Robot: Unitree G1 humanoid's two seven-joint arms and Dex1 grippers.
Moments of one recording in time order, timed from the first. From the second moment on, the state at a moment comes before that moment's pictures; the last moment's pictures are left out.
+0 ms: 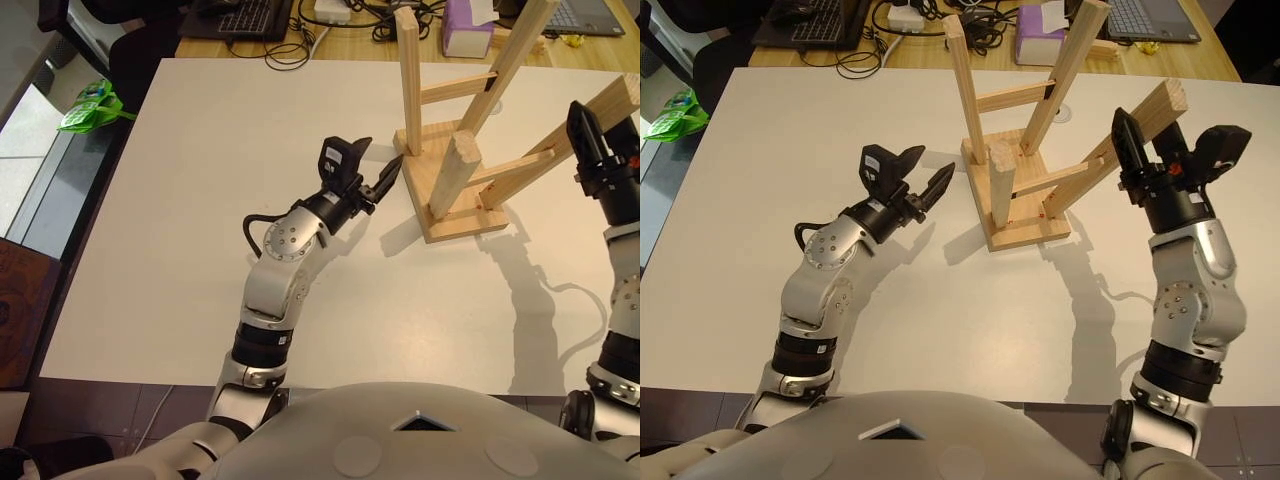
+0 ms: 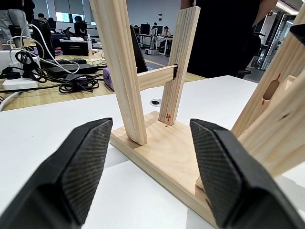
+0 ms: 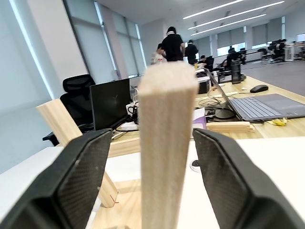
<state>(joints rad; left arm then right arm) -0.12 0.06 -0.22 -0.28 -0.17 0.41 -0.34 -0.06 -0.45 -0.40 -0.26 0.72 0.40 0.42</state>
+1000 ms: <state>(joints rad) -0.15 0.28 -0.30 -0.49 -0.31 0.60 -0.53 -0.24 -0.67 -0.44 -0.04 0.60 0.42 0.56</state>
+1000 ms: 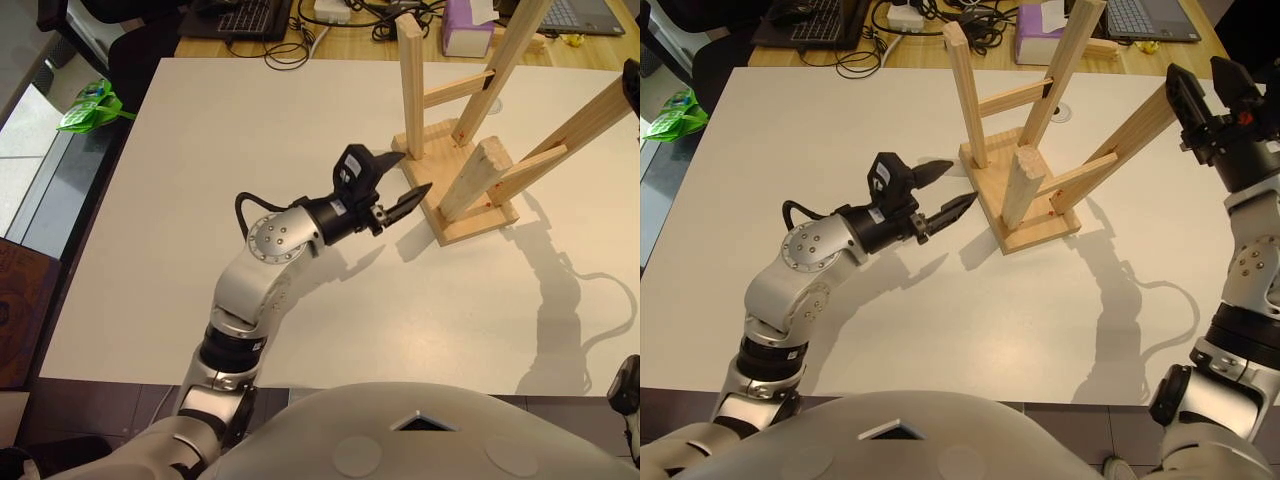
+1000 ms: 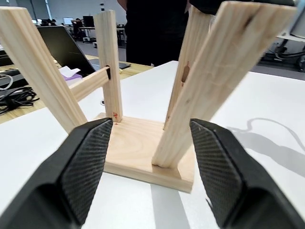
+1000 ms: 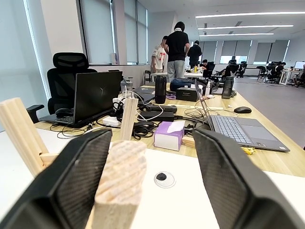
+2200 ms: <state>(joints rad) -0.31 0.19 -0.35 -0.50 -0.35 0.69 -0.48 -0.24 -0.63 -0.43 -0.05 0.62 0.46 0.57</state>
